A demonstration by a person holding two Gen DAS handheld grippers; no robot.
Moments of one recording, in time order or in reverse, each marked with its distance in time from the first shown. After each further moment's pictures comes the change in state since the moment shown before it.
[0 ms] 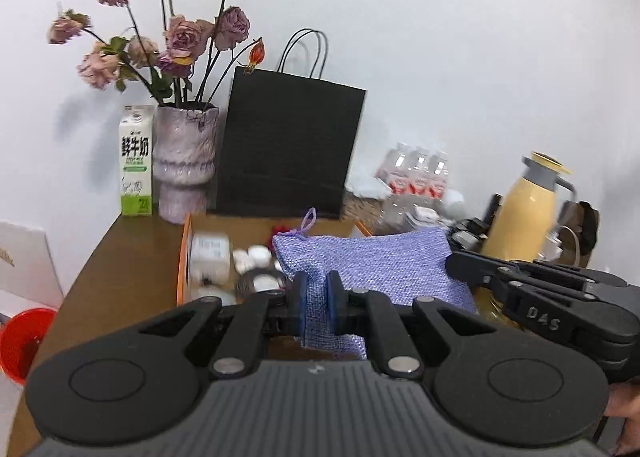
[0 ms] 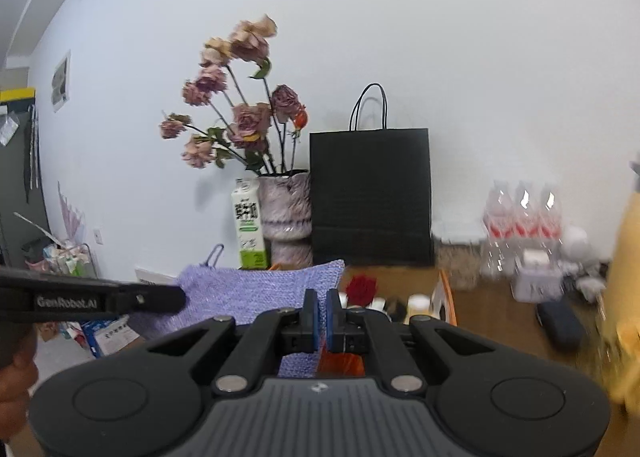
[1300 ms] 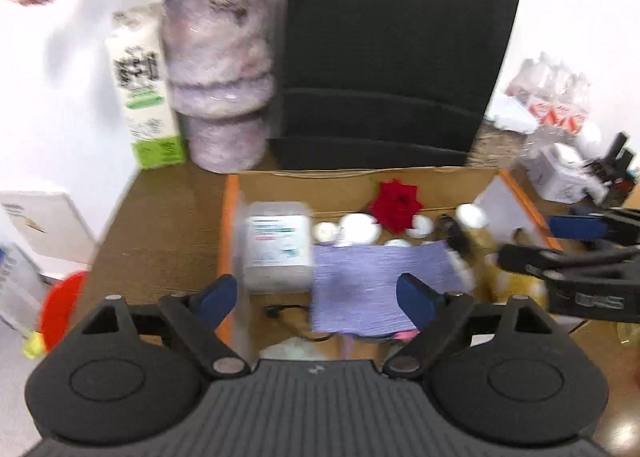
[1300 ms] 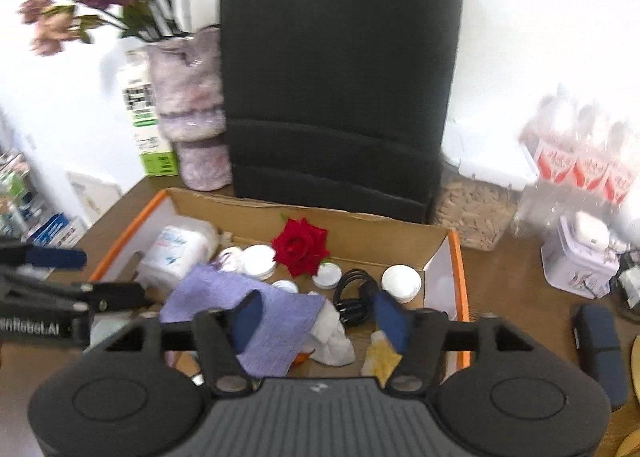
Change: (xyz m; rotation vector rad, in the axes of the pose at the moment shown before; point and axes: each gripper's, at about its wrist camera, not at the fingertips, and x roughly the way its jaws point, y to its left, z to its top) left arm 0.205 0.072 0.039 0.024 0.341 0.244; right arm 0.263 -0.071 0.033 -0.023 0.475 -0.070
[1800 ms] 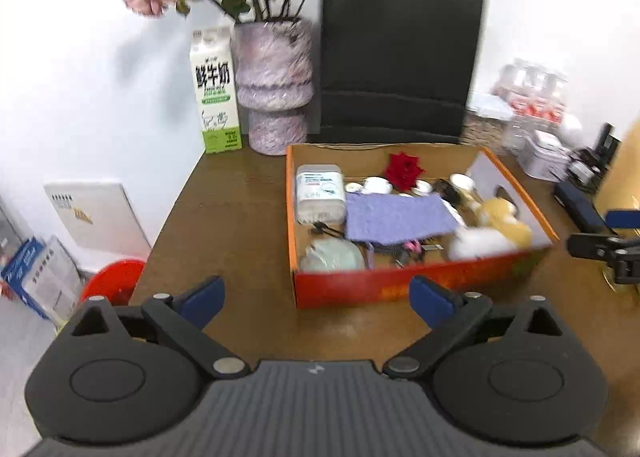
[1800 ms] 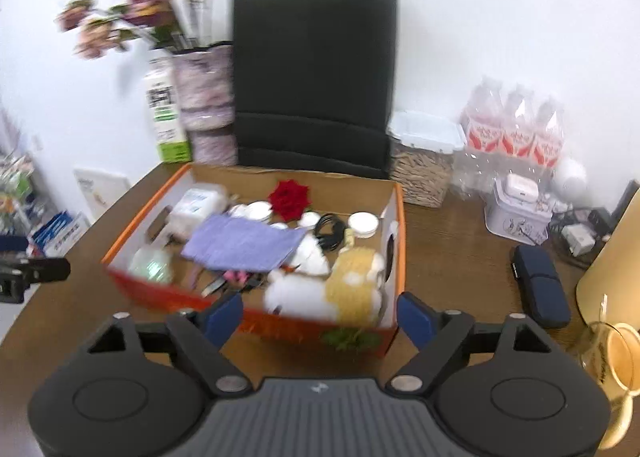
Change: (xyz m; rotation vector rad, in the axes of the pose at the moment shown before) left arm -0.130 0.010 -0.095 0.008 -0.090 0.038; right arm -0.122 -0.001 -0.083 0.007 -0.047 -0.043
